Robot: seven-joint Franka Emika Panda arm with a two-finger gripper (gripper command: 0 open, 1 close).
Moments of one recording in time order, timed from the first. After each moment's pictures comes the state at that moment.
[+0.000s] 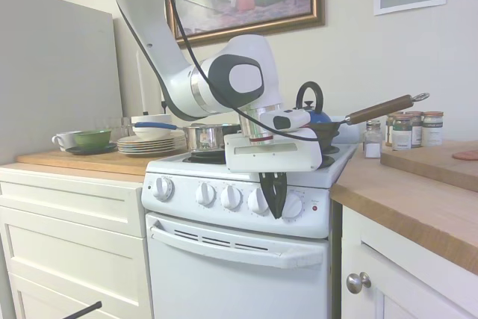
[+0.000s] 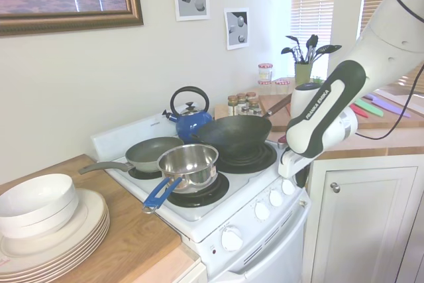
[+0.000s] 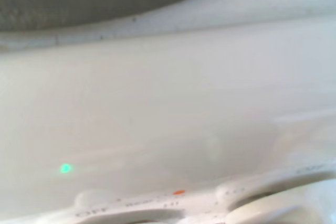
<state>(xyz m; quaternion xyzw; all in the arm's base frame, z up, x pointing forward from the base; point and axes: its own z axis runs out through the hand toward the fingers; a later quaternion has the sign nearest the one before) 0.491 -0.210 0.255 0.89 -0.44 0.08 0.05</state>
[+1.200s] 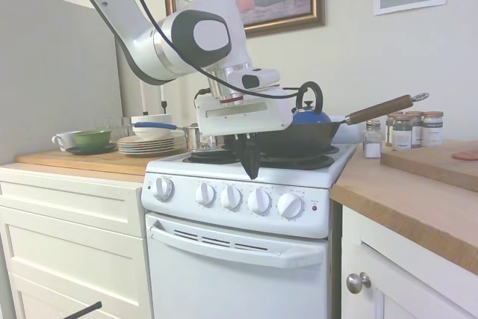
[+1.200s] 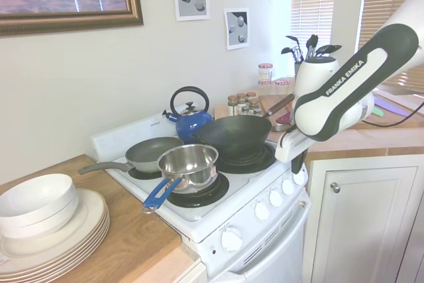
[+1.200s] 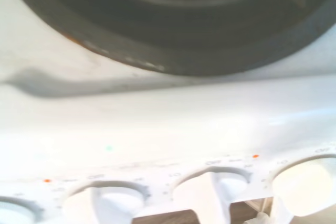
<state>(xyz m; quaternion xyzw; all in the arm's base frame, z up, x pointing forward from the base) 0.463 -0.154 0.340 0.90 -0.42 0.12 0.01</state>
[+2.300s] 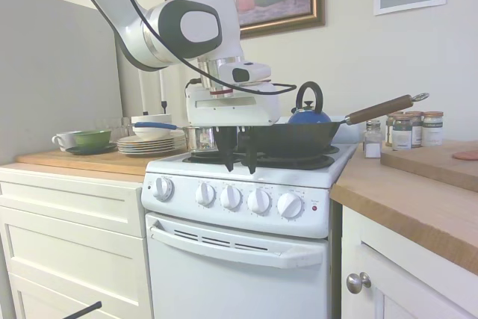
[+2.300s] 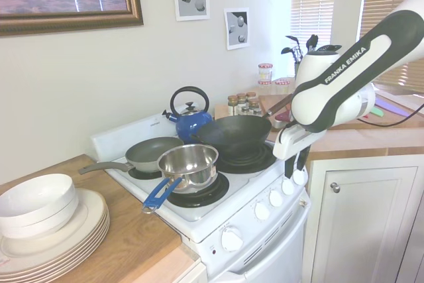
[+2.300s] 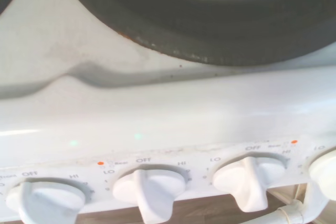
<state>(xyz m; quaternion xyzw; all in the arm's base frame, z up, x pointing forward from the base) 0.458 -0.142 0.348 0.90 -0.42 0.10 -0.02</state>
